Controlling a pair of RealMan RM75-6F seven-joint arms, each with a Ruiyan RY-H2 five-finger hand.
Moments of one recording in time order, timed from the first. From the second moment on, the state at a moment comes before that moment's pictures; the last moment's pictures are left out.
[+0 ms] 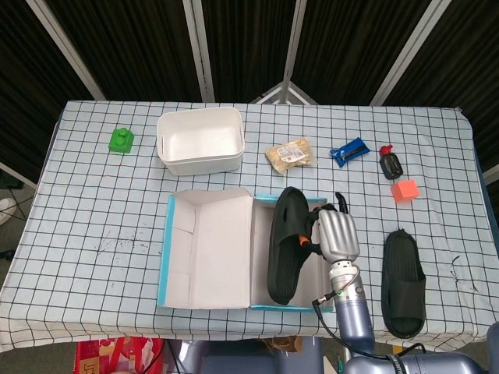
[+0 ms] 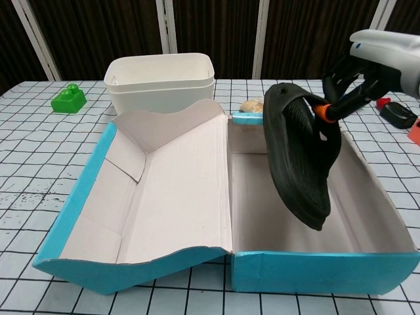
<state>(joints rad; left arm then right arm) 0.00 -0.96 -0.12 -1.66 1.37 1.55 -0.19 0.65 -1.56 0.30 -2.09 -0.75 1.57 -0.73</state>
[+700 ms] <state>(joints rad) 0.00 -0.96 -0.12 -1.66 1.37 1.54 -0.17 0.62 -1.62 0.27 -1.99 -0.78 1.51 -0.64</state>
